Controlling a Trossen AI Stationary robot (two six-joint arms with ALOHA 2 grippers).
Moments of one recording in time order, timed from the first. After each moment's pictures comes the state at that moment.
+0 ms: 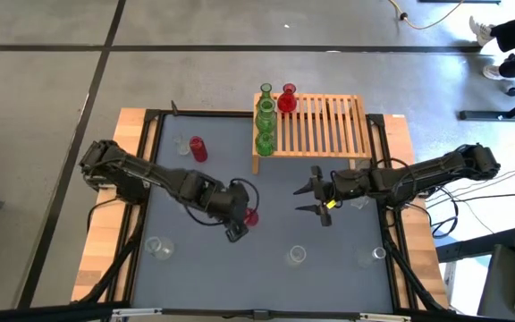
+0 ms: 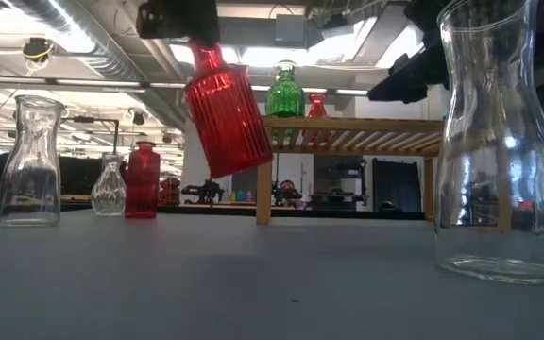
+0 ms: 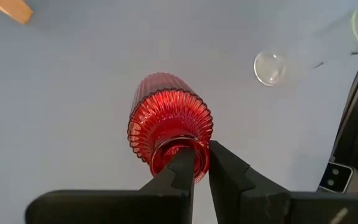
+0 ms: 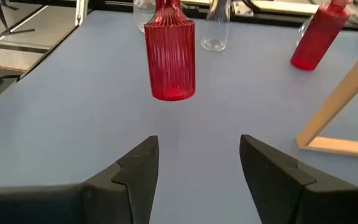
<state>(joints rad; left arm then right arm) -0.28 1.65 1.48 -0.92 -0.13 -0.85 0.14 1.10 0.53 0.13 -0.01 -0.03</state>
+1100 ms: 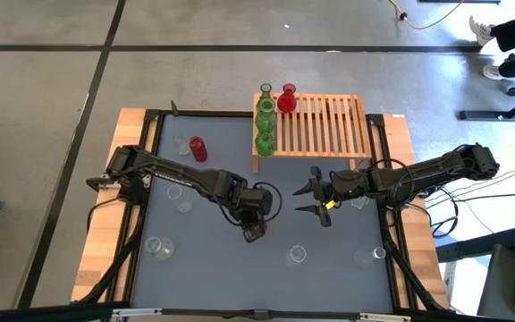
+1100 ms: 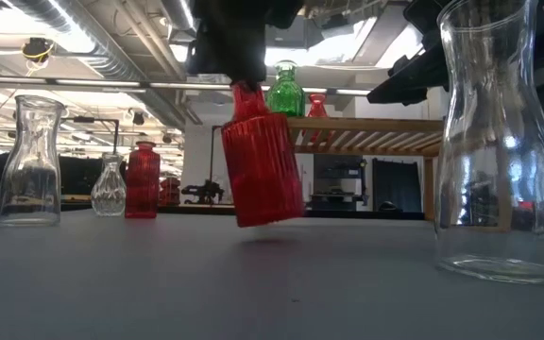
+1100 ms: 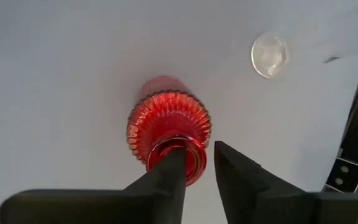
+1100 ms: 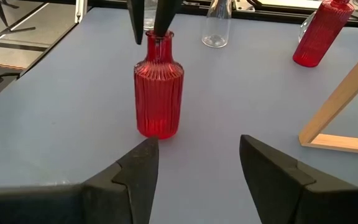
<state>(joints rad) -0.19 1.87 1.63 -0.93 0.04 -0.70 0.14 1.11 0.53 0.13 -0.01 -0.03</state>
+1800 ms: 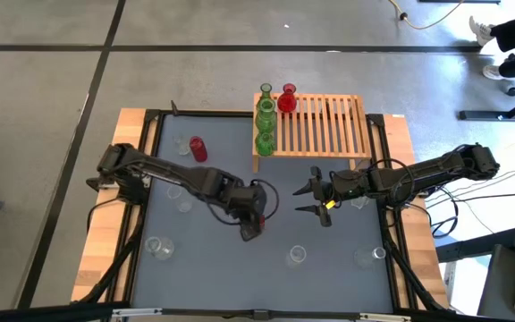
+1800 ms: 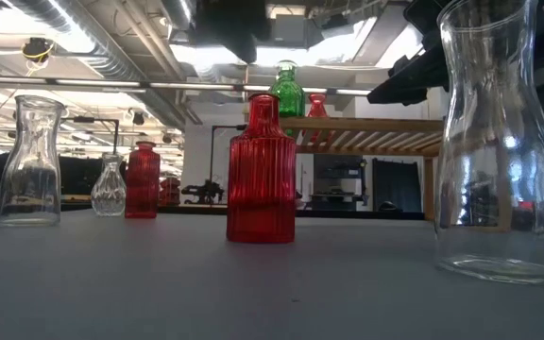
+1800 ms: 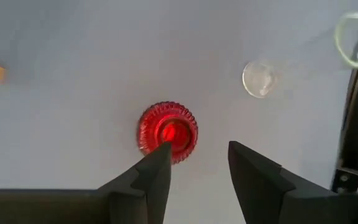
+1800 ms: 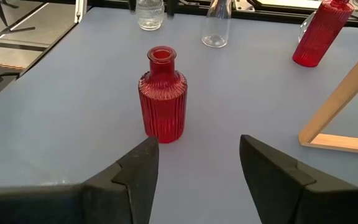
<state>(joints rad) -0.23 1.79 1.63 -0.92 -0.08 -0.64 0.14 1.11 0.53 0.13 -0.01 -0.03</state>
